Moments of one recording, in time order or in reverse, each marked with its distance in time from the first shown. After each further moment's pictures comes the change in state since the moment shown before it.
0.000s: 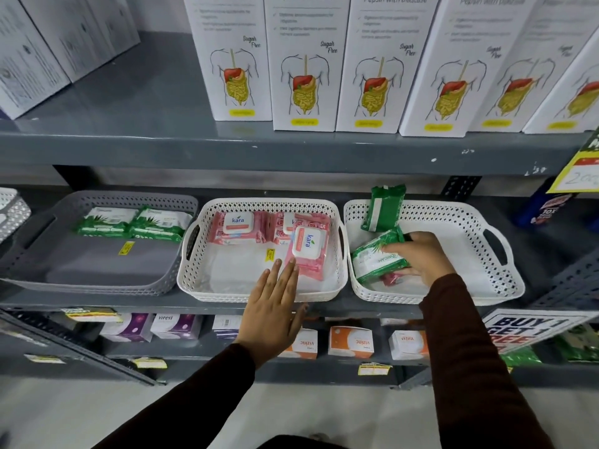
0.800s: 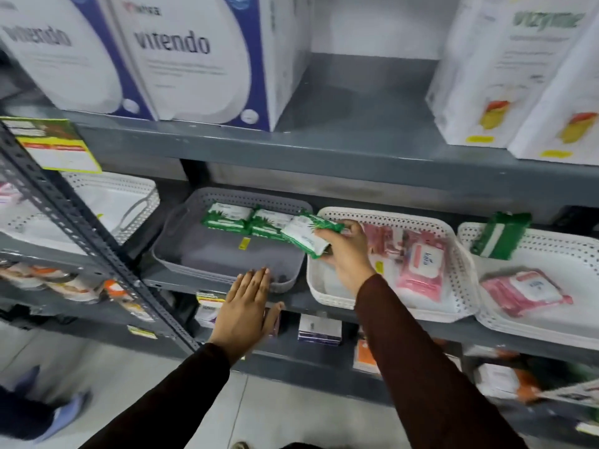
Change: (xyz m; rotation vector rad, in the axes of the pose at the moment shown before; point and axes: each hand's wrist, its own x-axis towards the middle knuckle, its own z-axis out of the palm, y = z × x) left_hand -0.116 -0.236 -0.056 0.006 -0.017 -0.220; right_hand -0.144 -0.117 0.335 0.590 -0.314 -0.092
